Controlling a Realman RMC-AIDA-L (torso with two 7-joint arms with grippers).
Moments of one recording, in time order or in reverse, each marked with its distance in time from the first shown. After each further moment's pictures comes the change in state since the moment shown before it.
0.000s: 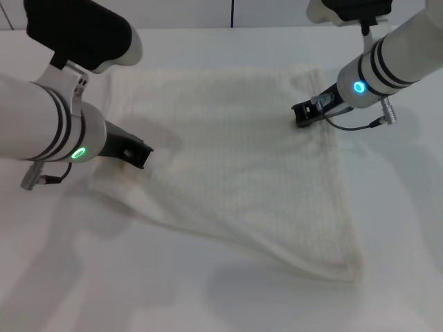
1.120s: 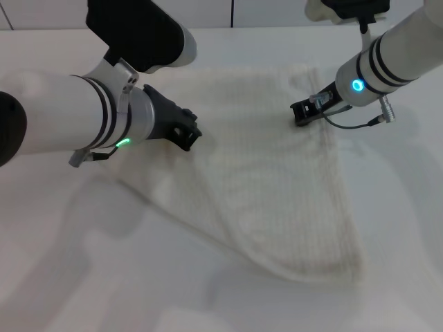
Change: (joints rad) left arm -0.037 -0.004 0.058 0.114 -0.093 0.281 0.197; right arm 0.009 0.000 0.001 0.004 0.000 0.000 0.000
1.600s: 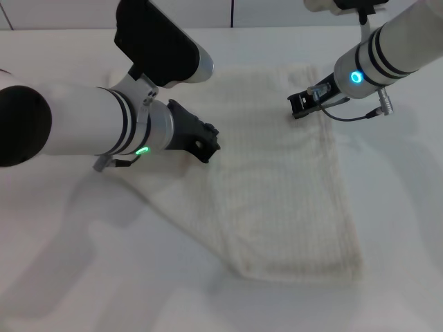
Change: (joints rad) left arm -0.090 0.000 -0.006 0.256 -0.215 0.157 0.177; right arm 0.004 -0.002 0.008 -0.026 0.004 -0.008 0.000
